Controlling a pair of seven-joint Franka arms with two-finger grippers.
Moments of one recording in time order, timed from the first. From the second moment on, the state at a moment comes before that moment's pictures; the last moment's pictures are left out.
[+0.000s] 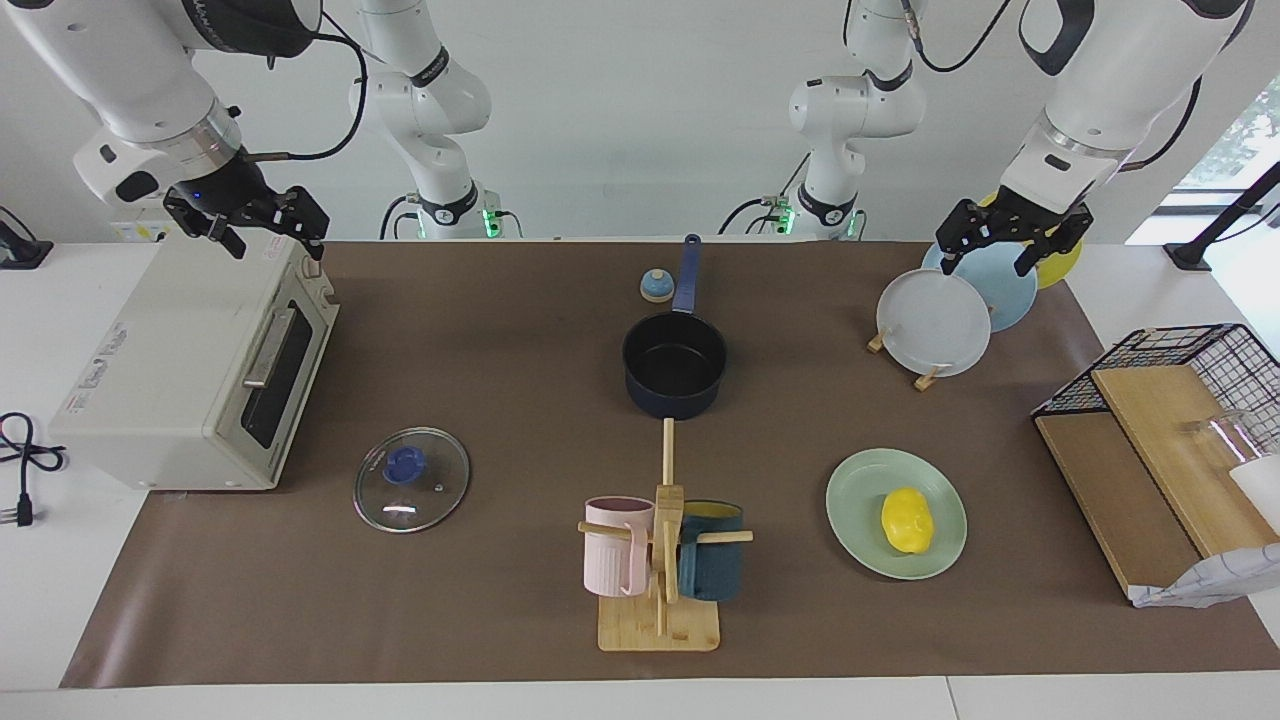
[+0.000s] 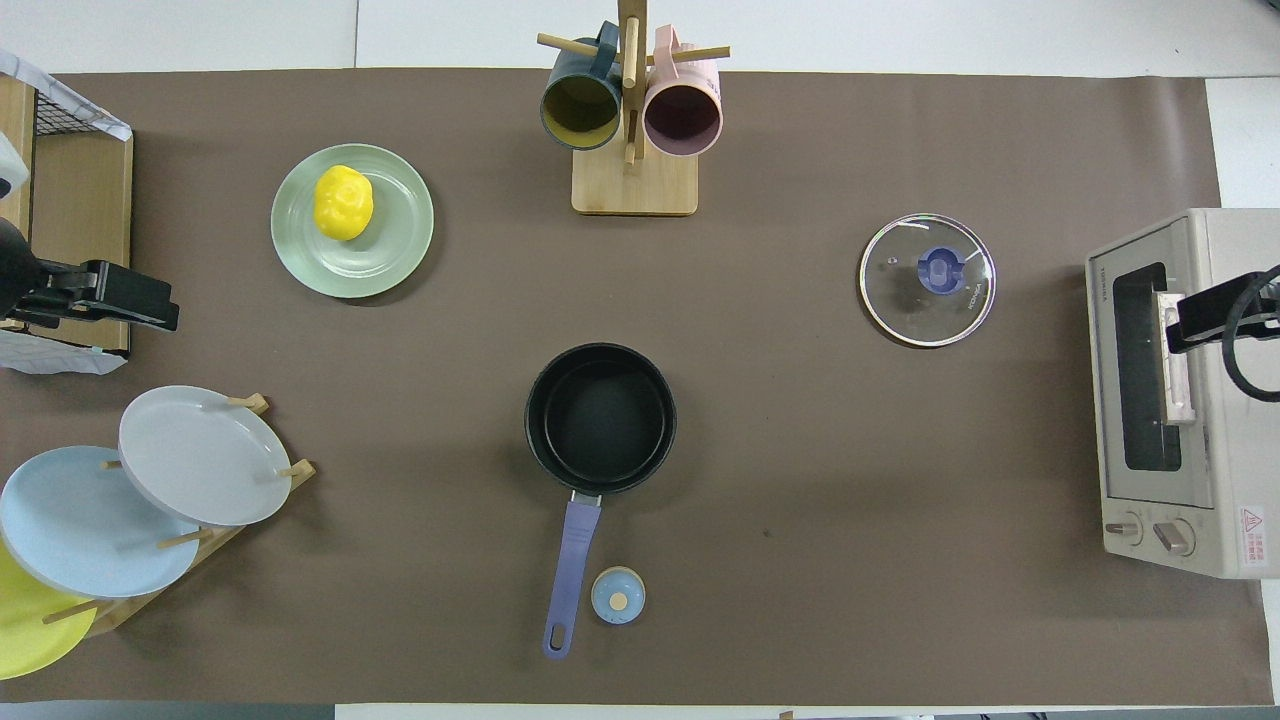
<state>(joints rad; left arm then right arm) -0.10 0.00 -0.01 -1.56 -0.01 1.51 0.00 0.01 0.02 -0.09 -1.51 -0.01 1.39 -0.04</state>
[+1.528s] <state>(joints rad) -0.10 0.30 -0.02 -1.47 -0.03 1.77 0.00 0.01 0.02 -0.09 -1.51 -0.01 1.39 -0.04</state>
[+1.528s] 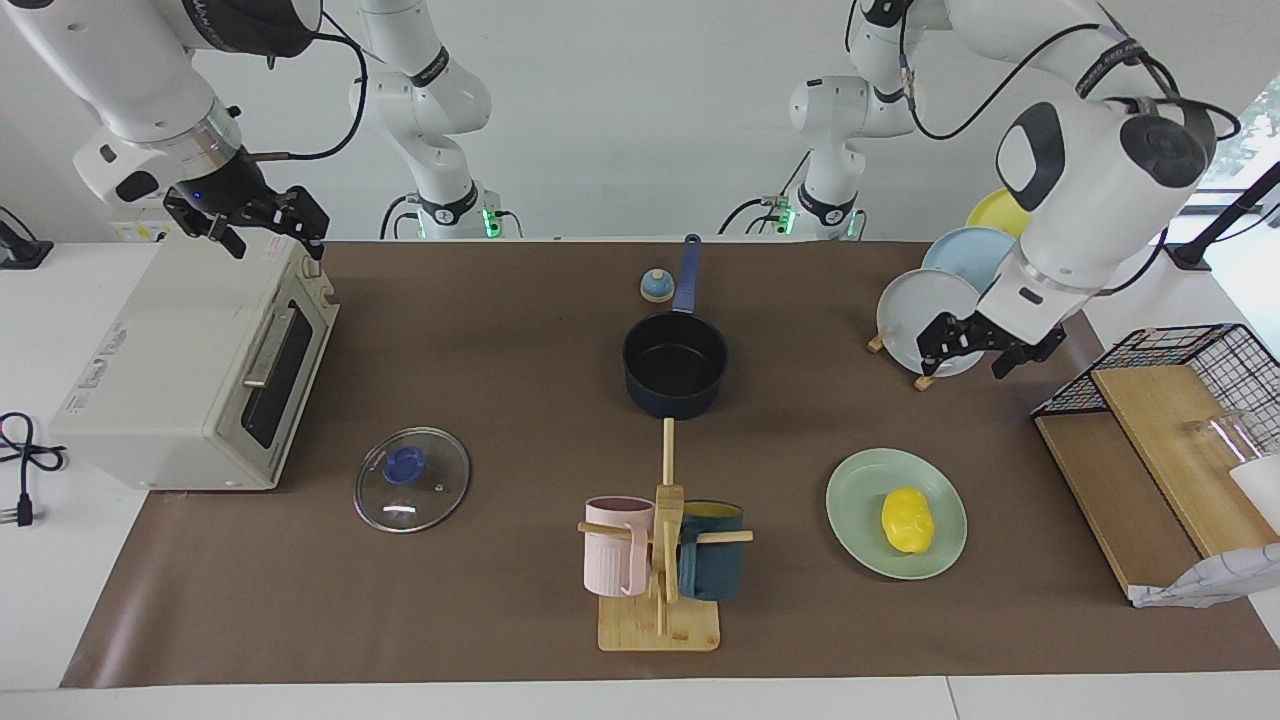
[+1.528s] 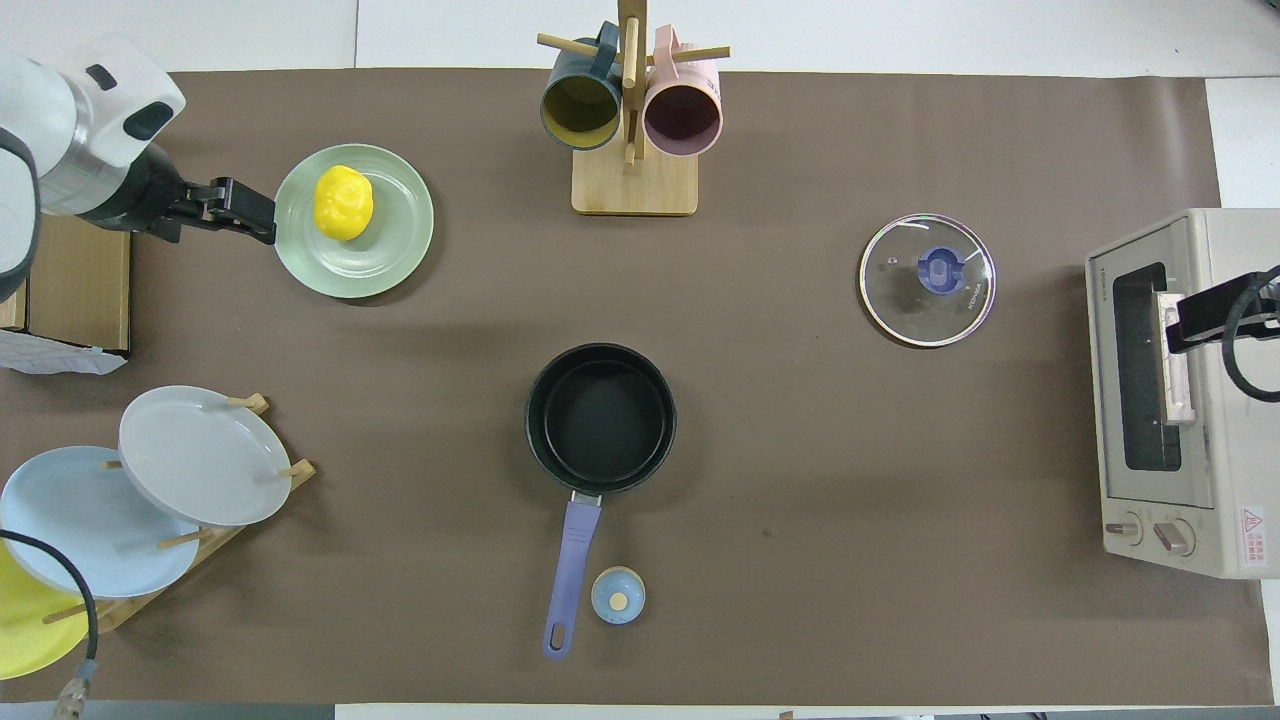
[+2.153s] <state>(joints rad) -0.13 0.61 -0.02 -1.35 -0.02 2.01 0.01 0.03 0.02 -0.08 -1.56 -0.01 1.53 -0.05</state>
